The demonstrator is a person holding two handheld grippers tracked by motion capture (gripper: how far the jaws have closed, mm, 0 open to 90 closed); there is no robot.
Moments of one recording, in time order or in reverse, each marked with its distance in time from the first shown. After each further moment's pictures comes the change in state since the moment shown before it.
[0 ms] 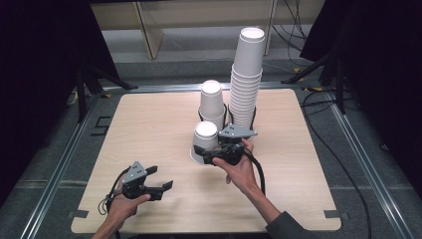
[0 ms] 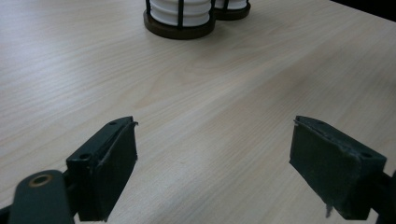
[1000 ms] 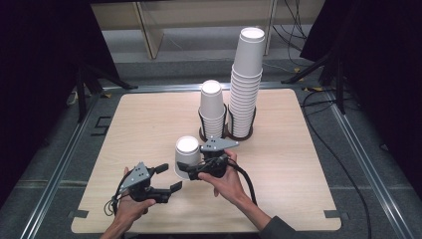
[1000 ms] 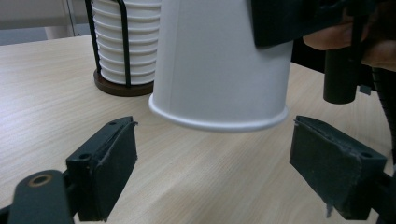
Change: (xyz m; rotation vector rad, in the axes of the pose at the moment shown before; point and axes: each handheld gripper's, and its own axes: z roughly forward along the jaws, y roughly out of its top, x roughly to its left) left arm -0.026 0.014 0.005 -0.181 -0.134 0.005; right arm 0.038 -0.018 0.023 0.030 0.133 -0.076
